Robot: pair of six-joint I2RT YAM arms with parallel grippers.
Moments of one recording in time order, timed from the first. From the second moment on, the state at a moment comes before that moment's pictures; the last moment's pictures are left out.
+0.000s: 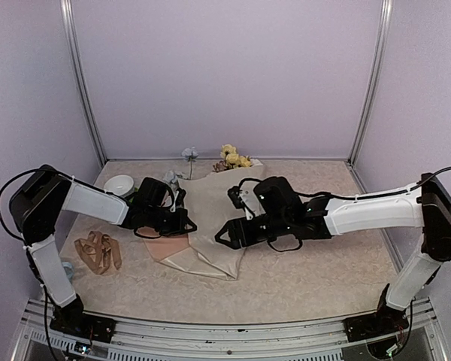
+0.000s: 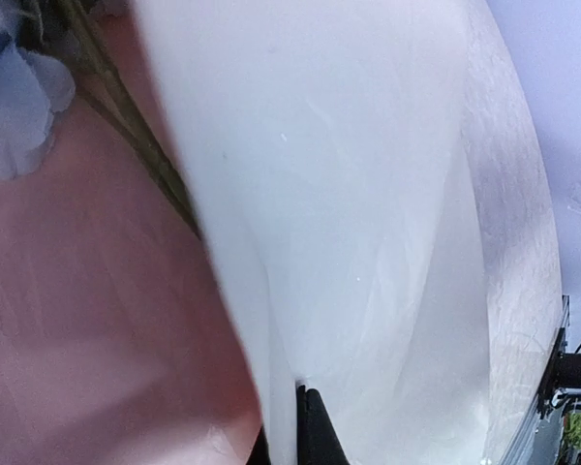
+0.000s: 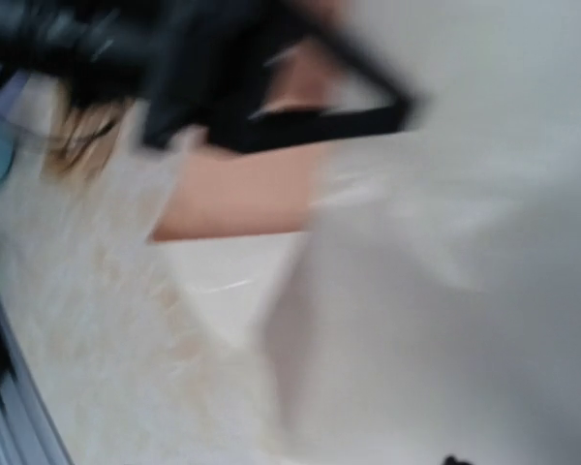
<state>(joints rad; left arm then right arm) -0.57 1.80 0.89 0.14 0.37 -0.56 1.00 1.68 1.07 -0.02 -0.20 0.53</state>
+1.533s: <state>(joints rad) -0.53 1.98 0.95 0.23 0.54 -0.50 0.73 1.86 0.79 0.37 -0.52 0.88</state>
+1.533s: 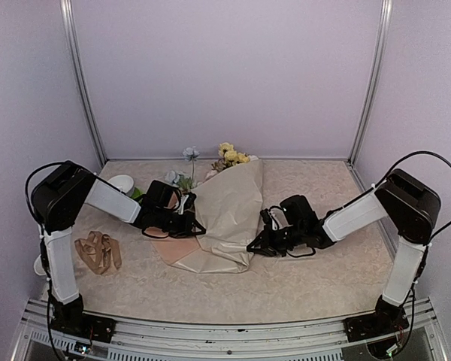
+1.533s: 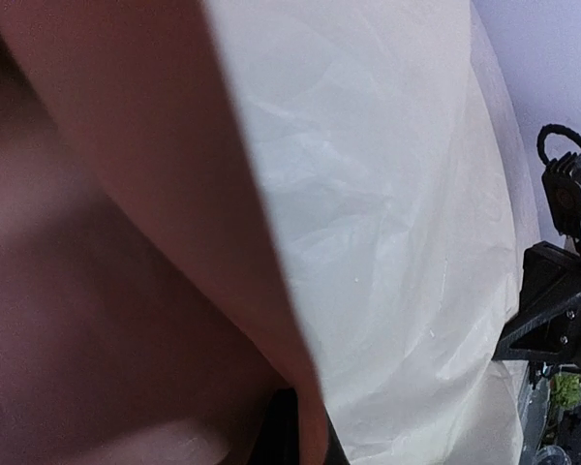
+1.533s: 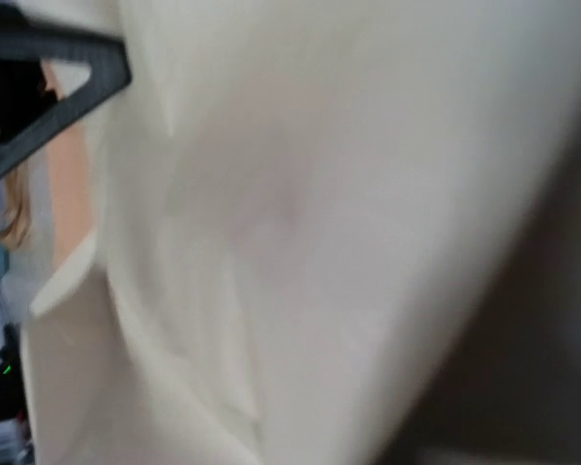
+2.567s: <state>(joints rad) -0.58 2.09 1.05 0.27 0.72 -0.51 0.81 1.55 0.98 -0.15 -0.26 0.48</state>
